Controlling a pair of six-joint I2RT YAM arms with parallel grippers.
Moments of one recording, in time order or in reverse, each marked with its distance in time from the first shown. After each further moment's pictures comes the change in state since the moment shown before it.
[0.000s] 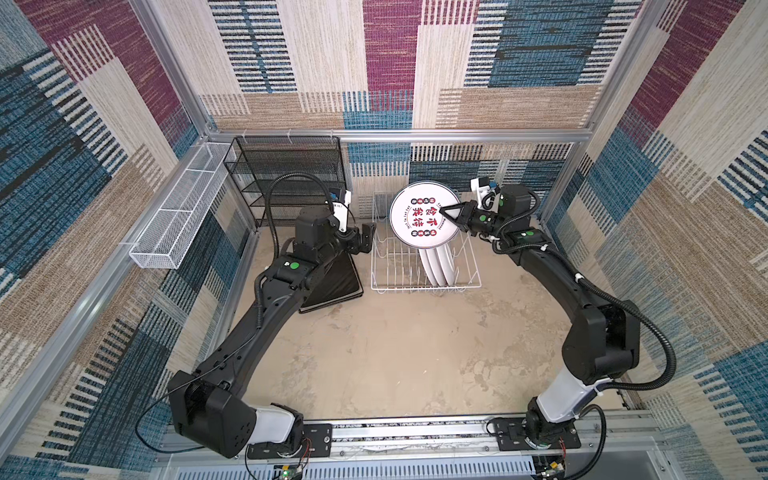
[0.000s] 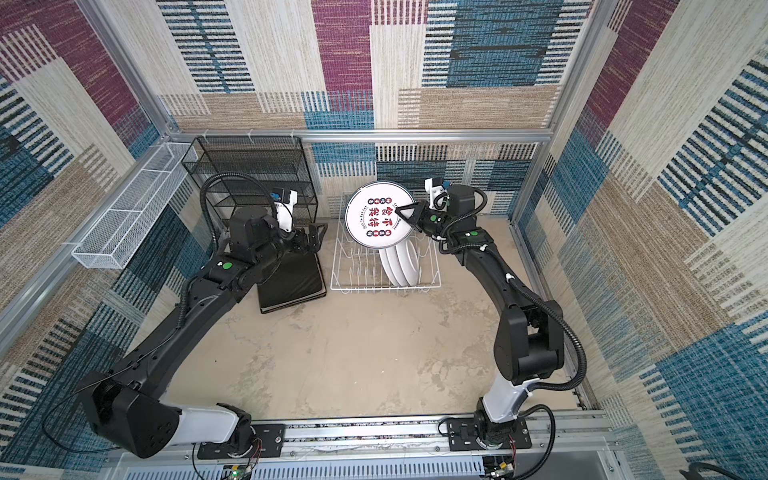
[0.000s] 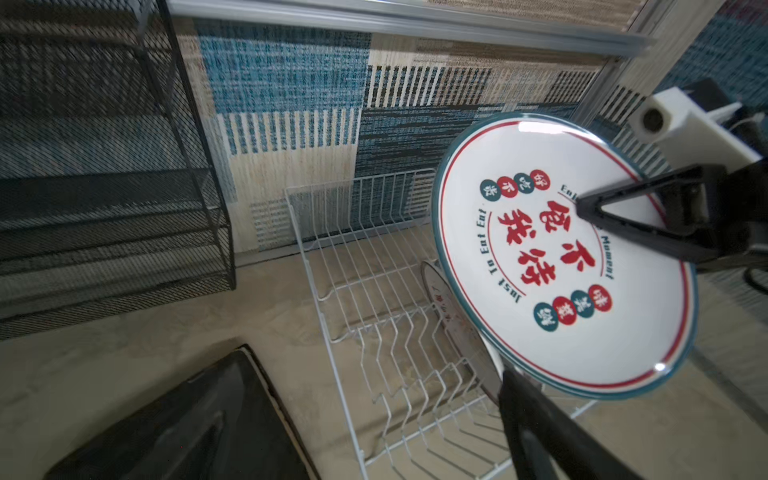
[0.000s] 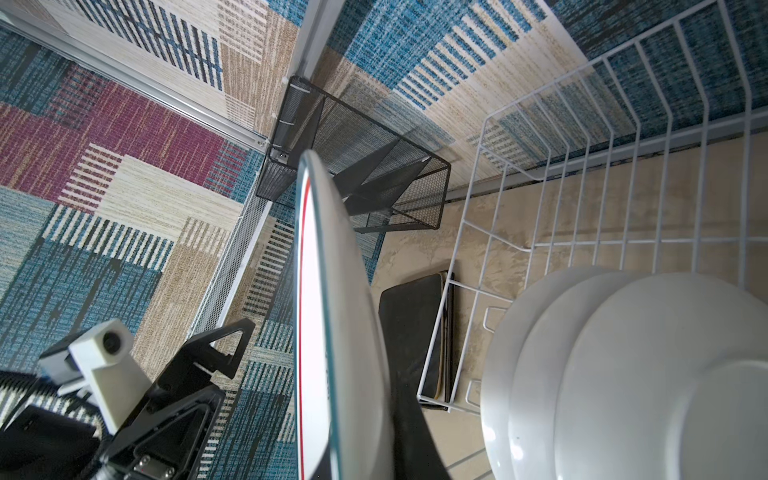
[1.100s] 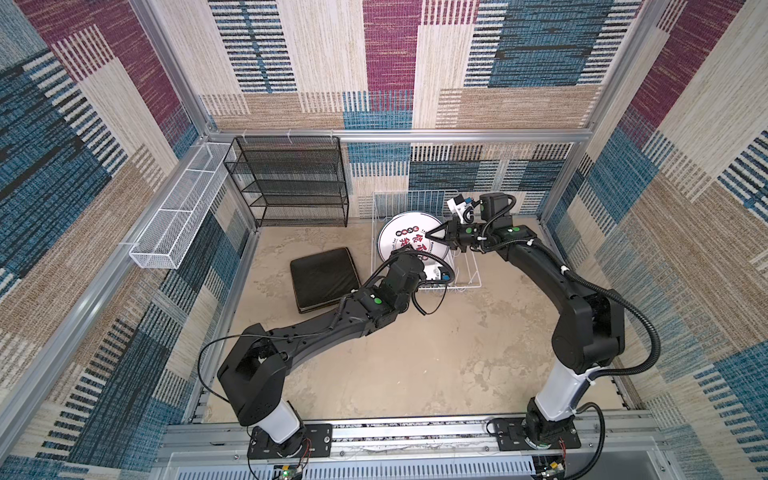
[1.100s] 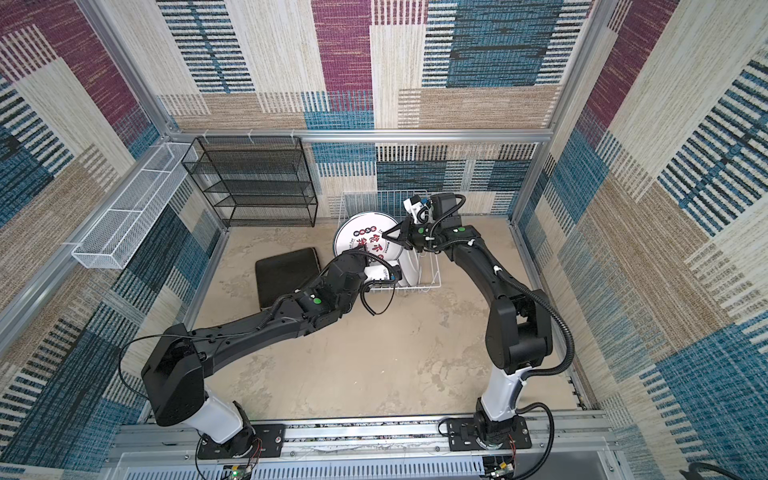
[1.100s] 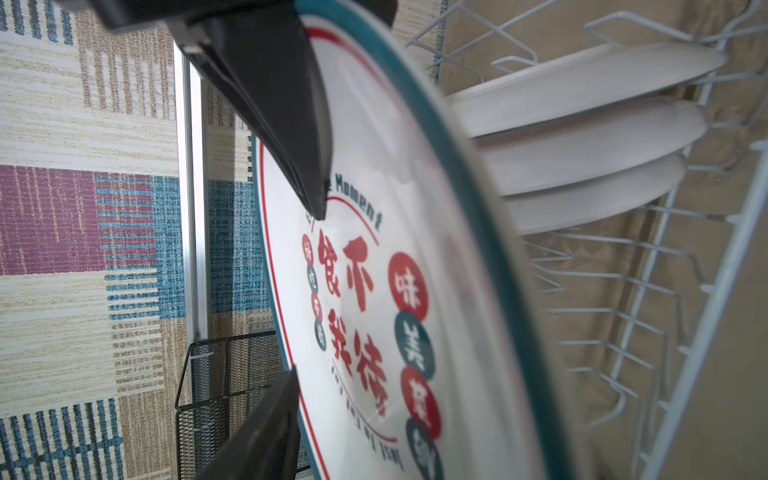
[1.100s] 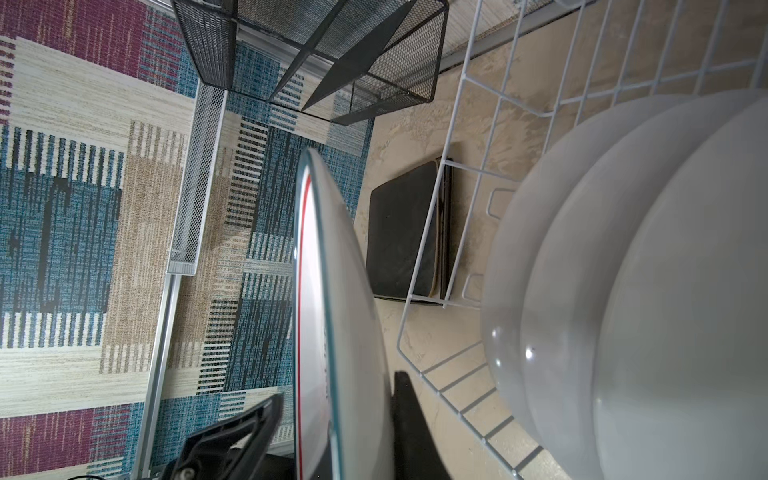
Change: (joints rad) left arm -0.540 0.204 -0.134 0.323 -0.775 1.364; right arm 0.045 0.104 0.107 -0.338 -0.149 -0.151
